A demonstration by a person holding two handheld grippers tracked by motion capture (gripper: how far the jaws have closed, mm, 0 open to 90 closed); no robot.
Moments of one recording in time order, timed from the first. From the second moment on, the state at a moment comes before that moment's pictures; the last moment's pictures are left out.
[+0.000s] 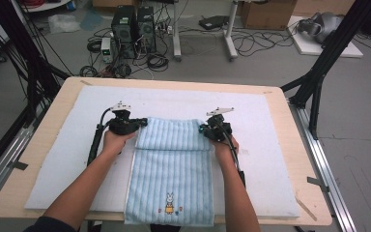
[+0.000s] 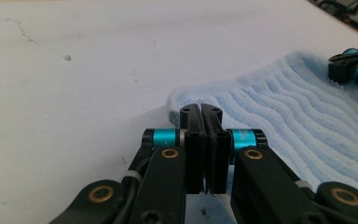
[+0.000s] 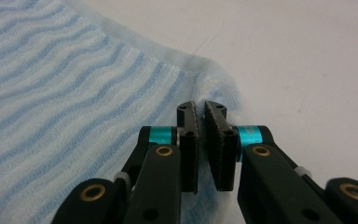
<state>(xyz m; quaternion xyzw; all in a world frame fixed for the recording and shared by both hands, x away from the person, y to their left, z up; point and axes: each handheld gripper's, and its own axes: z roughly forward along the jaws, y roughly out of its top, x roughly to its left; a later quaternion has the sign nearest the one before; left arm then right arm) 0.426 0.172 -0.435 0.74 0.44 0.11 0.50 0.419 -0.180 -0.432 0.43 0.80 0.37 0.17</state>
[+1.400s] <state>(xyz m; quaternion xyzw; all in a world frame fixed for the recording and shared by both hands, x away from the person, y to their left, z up) 0.295 0.189 -0.446 0.76 0.38 0.06 0.53 0.281 -0.194 -0.429 0.37 0.82 0.41 0.14</state>
